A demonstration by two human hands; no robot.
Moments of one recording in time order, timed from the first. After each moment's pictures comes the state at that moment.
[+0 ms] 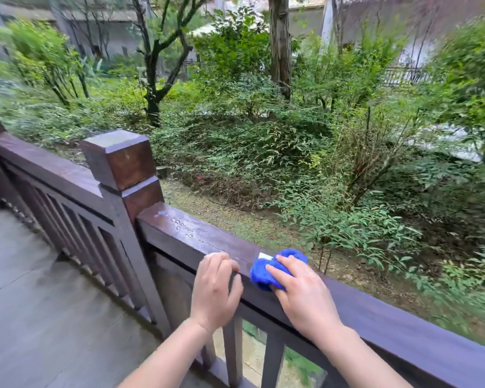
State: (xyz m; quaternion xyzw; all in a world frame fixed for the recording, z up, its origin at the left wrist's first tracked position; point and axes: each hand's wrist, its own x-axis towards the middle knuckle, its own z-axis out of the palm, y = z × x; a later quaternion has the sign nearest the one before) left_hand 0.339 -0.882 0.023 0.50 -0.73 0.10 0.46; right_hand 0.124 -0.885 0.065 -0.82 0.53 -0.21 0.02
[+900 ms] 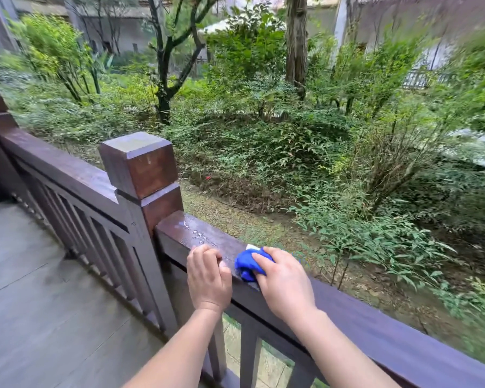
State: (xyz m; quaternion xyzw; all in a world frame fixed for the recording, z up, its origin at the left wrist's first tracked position) left_hand 0.409 -0.952 0.003 0.66 -0.56 0.08 0.49; right_hand 0.237 -0.941 0.084 -0.82 0.53 -0.20 0.00
